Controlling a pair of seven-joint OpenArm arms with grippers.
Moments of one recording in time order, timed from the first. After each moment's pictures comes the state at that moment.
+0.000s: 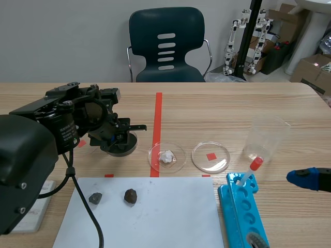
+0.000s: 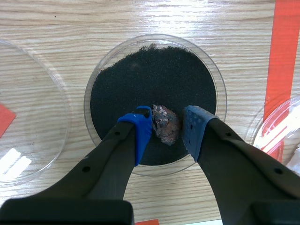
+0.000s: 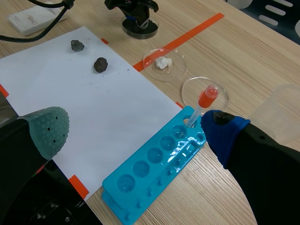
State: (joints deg) left arm -28.8 0.1 7.8 43.6 -11.4 1.0 41.1; right arm -65.5 37.2 10.8 118.5 3.7 22.3 24.1
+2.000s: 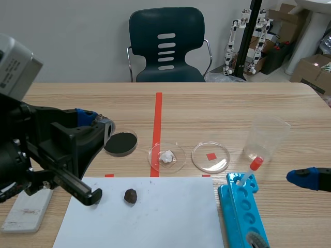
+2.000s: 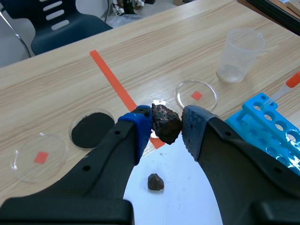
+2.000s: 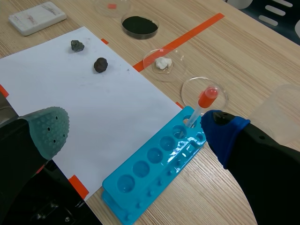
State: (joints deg) left arm 37.7 -28.9 7.7 129.1 -16.9 -9.9 9.6; right arm -65.5 37.2 10.8 118.5 3.7 22.3 24.1
